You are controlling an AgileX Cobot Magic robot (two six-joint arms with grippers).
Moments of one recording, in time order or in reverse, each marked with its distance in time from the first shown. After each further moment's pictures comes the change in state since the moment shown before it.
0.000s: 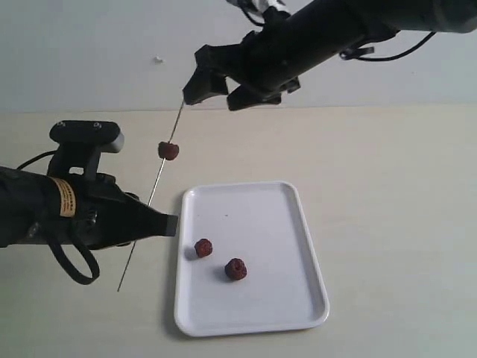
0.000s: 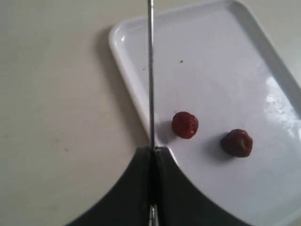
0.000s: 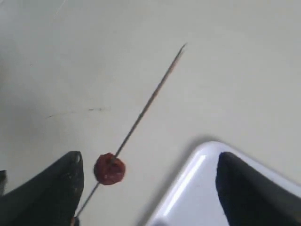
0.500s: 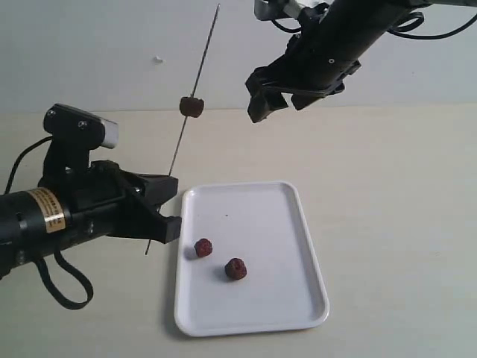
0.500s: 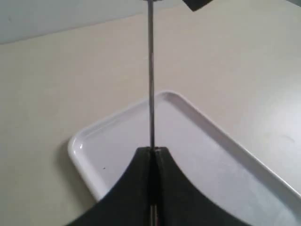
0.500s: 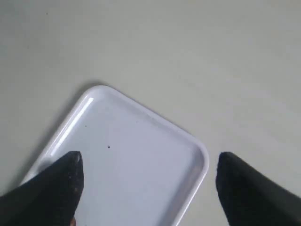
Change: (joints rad) left arm 0.012 0.000 0.168 -0.011 -0.613 0.227; right arm -0.017 -0.059 0.000 -0.541 0.066 0.233
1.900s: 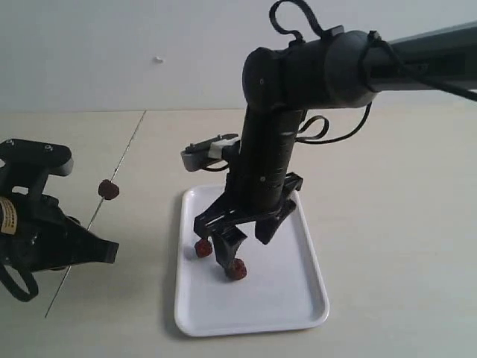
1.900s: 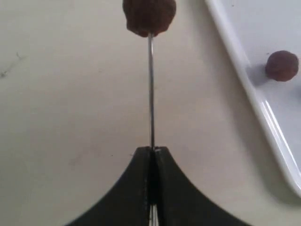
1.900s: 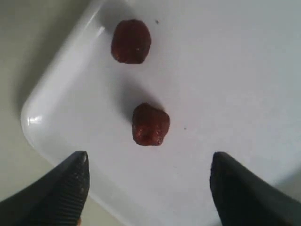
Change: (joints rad) left arm 0.116 -0.088 -0.082 0.070 0.772 -0.165; right arm 0.245 0.209 0.052 -0.064 0.265 0.100
